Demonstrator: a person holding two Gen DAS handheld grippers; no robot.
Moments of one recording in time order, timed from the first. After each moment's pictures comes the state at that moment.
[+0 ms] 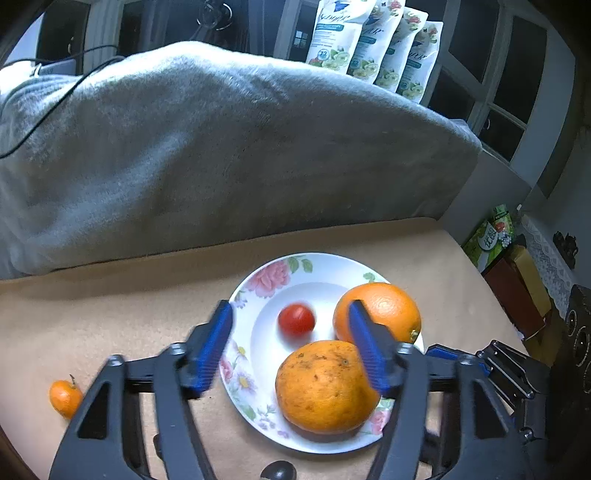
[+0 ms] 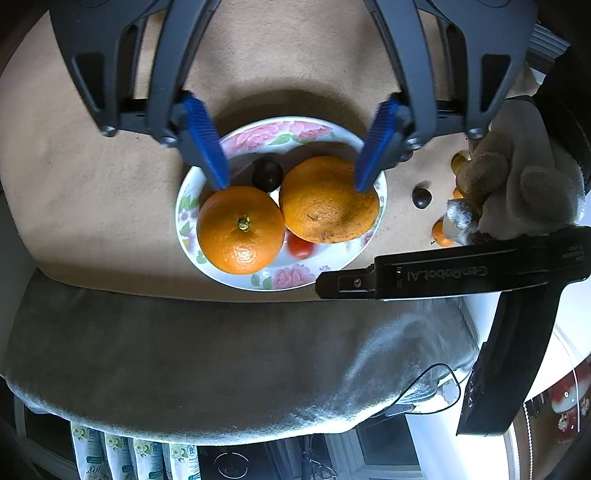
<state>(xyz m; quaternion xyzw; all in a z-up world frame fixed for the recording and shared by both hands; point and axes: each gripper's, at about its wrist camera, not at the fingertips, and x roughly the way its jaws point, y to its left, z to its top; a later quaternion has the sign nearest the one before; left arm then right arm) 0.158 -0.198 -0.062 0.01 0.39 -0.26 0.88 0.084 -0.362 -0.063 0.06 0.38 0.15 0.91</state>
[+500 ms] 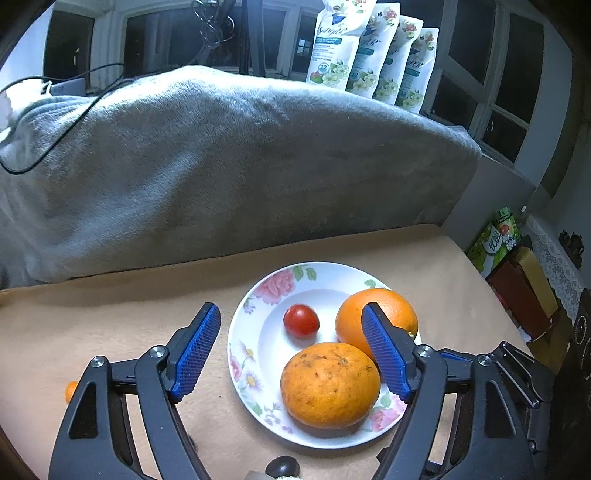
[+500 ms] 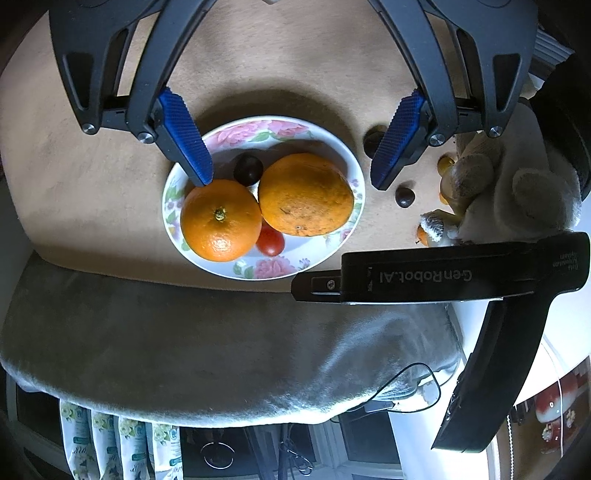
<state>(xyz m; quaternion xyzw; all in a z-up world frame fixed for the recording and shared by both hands) 0.147 -0.194 -0.050 0.02 0.37 -0.25 0.89 0.078 -0.349 -0.050 0.04 0.37 0.16 0.92</state>
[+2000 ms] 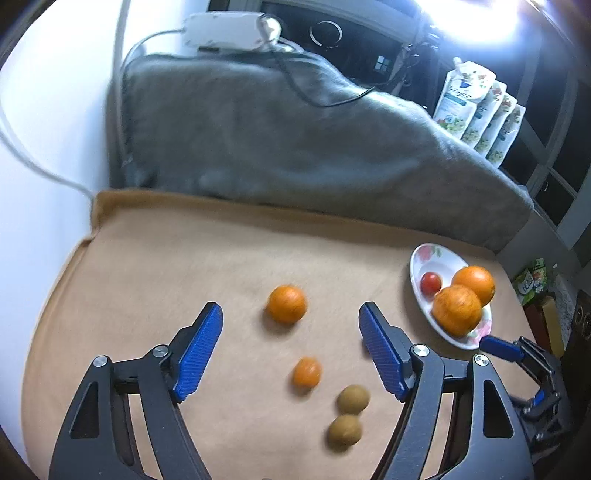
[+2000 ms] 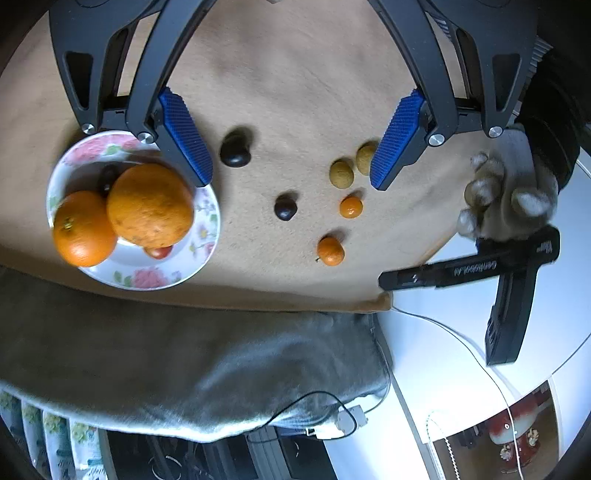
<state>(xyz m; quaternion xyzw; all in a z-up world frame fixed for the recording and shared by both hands) 0.097 0.011 -0.062 -0.08 0.39 -0.12 0.91 0.065 -0.259 -0.048 0.06 0.40 0.27 0.88</state>
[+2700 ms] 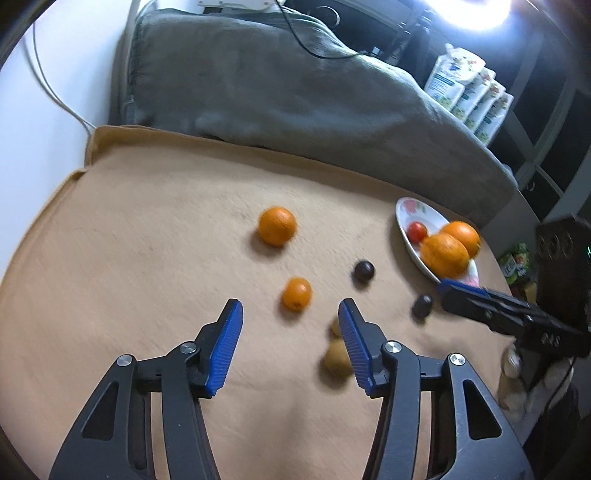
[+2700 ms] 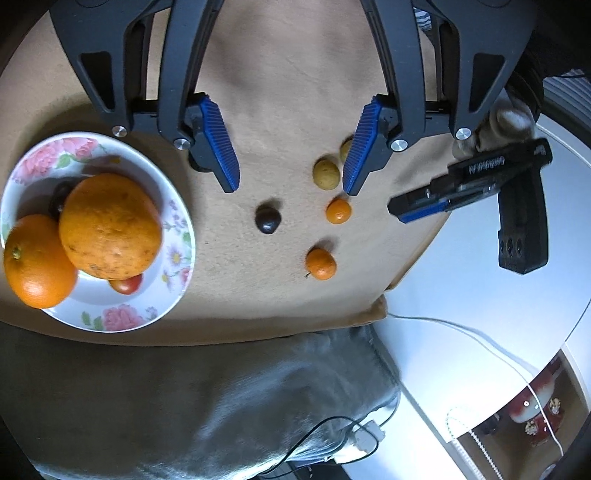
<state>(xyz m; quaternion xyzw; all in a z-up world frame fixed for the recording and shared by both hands) 0.055 0.014 -0.099 -0.10 0.42 -0.16 0.89 0.089 -0.249 -0.067 0.12 0.44 0.30 0.84</state>
